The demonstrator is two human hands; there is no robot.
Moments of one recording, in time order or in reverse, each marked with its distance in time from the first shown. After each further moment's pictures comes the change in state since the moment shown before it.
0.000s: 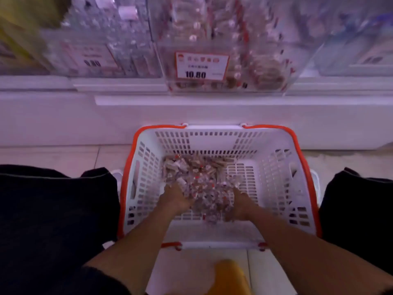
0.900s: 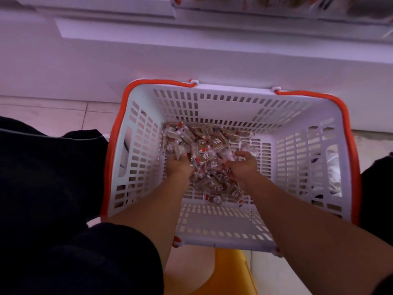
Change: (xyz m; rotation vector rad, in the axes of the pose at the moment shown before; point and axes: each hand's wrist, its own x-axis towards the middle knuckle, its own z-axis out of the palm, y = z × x) left_hand 0.087 -0.005 0.056 -0.886 0.346 -0.428; right_hand 0.075 -0.033 0.016 0.935 0.313 0.244
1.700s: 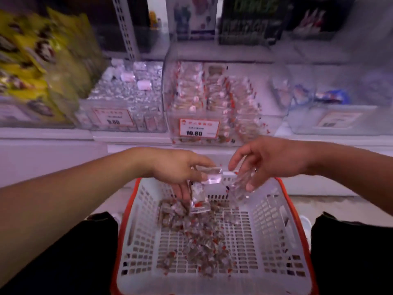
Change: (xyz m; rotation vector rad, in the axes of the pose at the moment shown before) left_hand -0.225 0.241 -0.139 0.920 -0.981 0.844; right_hand -0.231 -0.255 -0.162 -0.831 -0.647 -0.697
